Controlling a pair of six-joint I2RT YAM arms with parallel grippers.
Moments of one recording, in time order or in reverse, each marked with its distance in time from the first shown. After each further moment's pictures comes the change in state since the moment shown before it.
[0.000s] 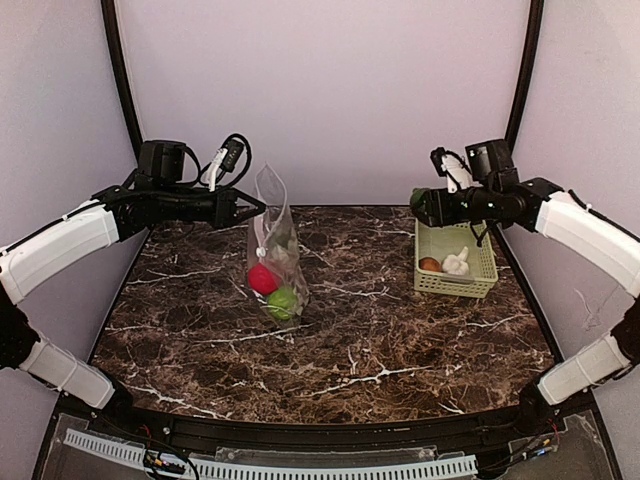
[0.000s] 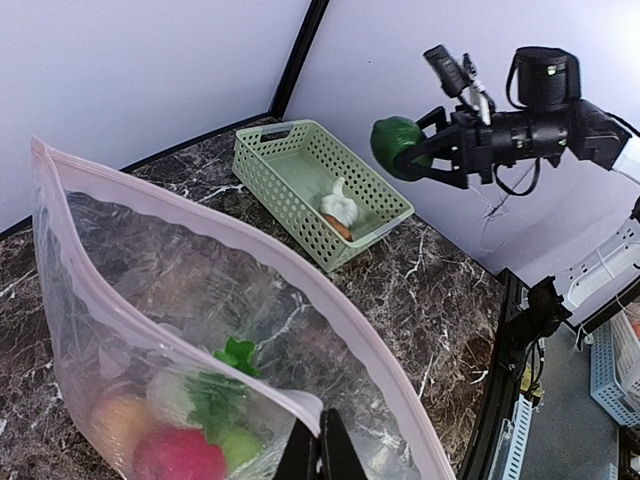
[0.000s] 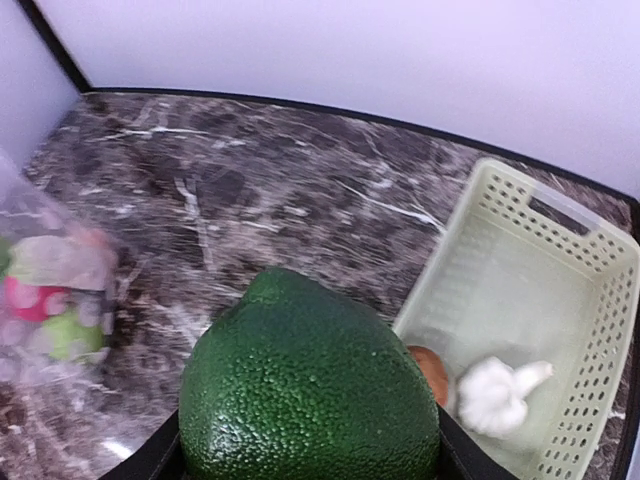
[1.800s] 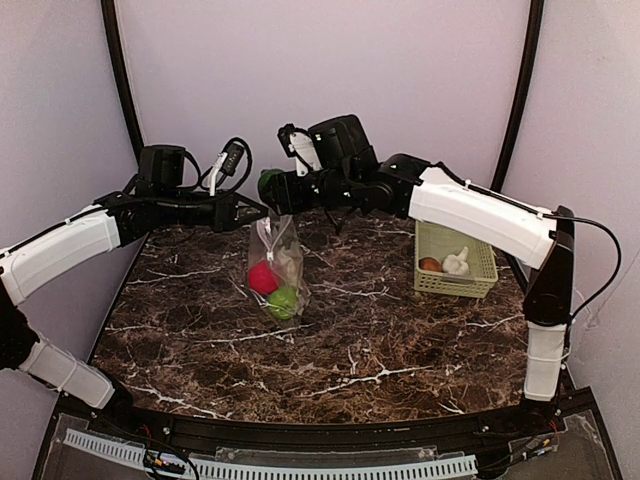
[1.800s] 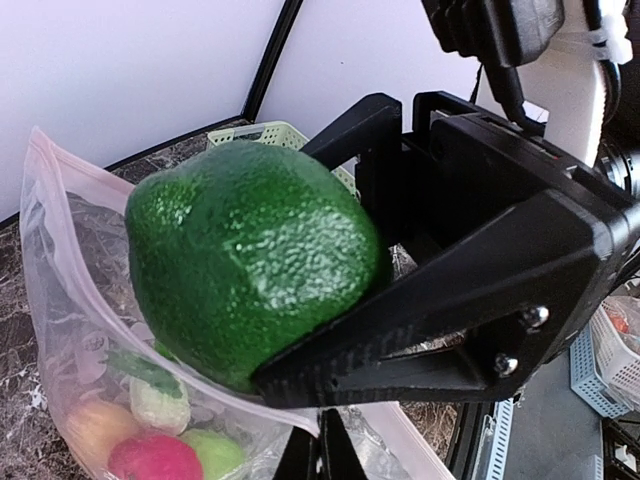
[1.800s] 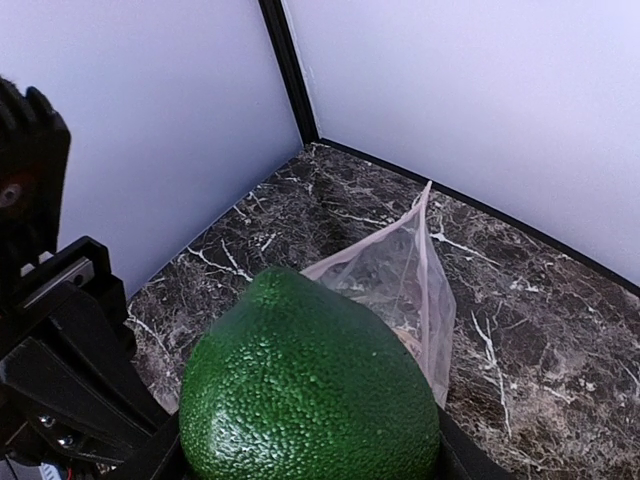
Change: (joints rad) left arm 0.004 -0.006 -0.047 0.068 0.078 -0.024; right arm 0.572 0.569 0.793 0.026 0.107 0.158
